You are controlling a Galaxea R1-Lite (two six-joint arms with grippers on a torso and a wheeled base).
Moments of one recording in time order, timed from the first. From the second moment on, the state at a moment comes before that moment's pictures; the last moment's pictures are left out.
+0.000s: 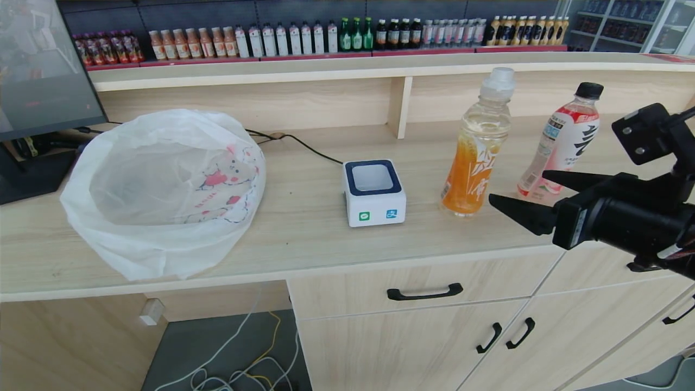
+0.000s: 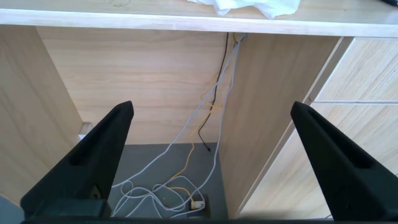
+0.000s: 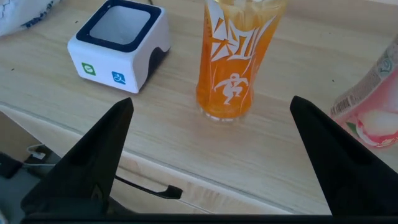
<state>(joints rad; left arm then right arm) 0.00 0.00 0.00 0.00 0.00 0.00 0.36 1.37 -0.71 -0.56 0.06 -0.13</state>
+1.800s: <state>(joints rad) 0.00 0.00 0.00 0.00 0.00 0.00 0.41 1.70 -0.87 -0.82 -0.10 -0.02</state>
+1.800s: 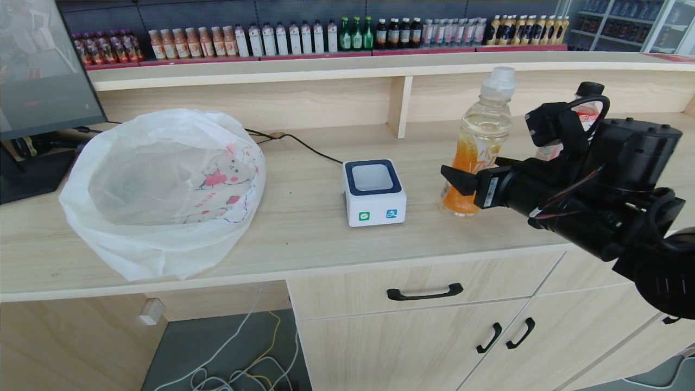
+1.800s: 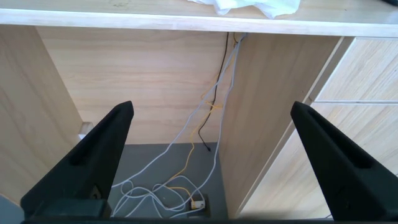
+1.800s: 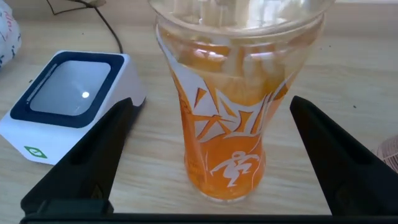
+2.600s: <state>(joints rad) 0.00 0.00 0.00 0.00 0.00 0.00 0.41 1.87 -0.84 -1.26 -0.10 -0.02</state>
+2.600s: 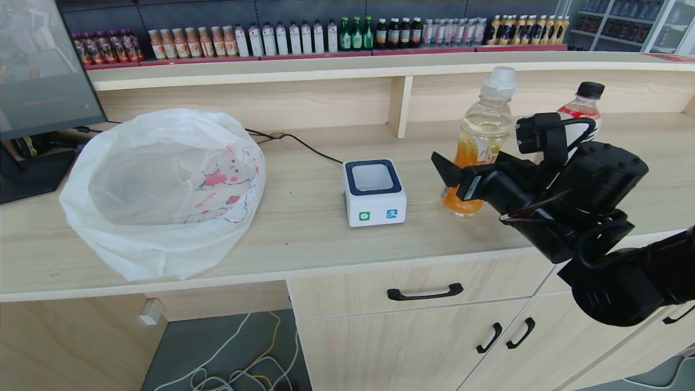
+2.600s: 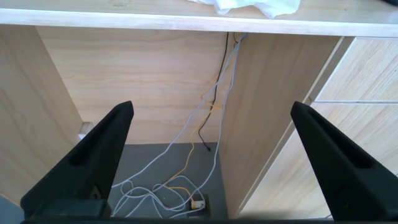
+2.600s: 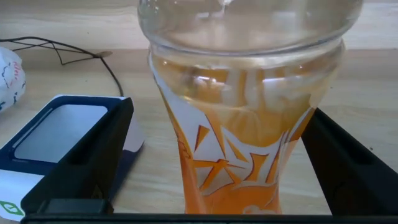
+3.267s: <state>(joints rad) 0.00 0.00 0.00 0.00 0.00 0.00 0.38 1.90 -0.89 -1.26 -0.09 -0.05</state>
